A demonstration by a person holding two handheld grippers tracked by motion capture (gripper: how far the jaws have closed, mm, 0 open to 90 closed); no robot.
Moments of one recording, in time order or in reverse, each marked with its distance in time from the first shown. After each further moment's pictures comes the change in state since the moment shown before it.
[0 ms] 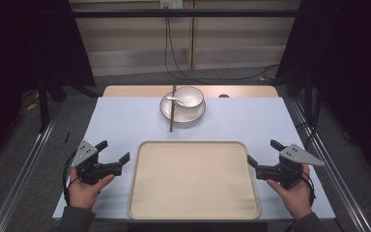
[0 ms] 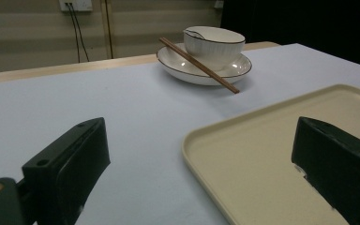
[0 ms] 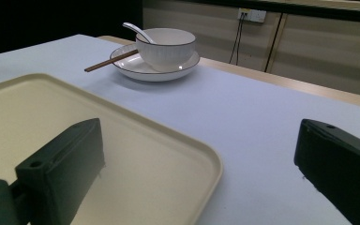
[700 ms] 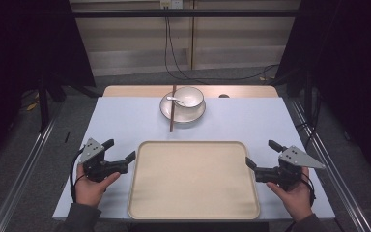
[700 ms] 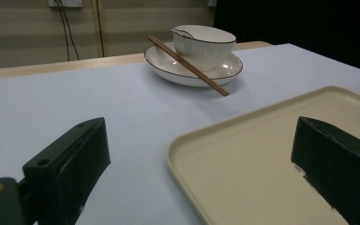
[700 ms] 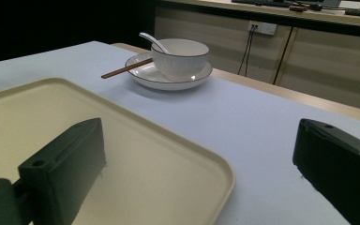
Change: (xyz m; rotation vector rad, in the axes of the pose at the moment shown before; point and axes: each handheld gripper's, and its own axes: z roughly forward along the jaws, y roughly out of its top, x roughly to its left) left arm -0.008 0.003 0.015 0.009 -0.027 -0.012; right arm 0.008 0.004 -0.004 -0.039 0.042 -0.034
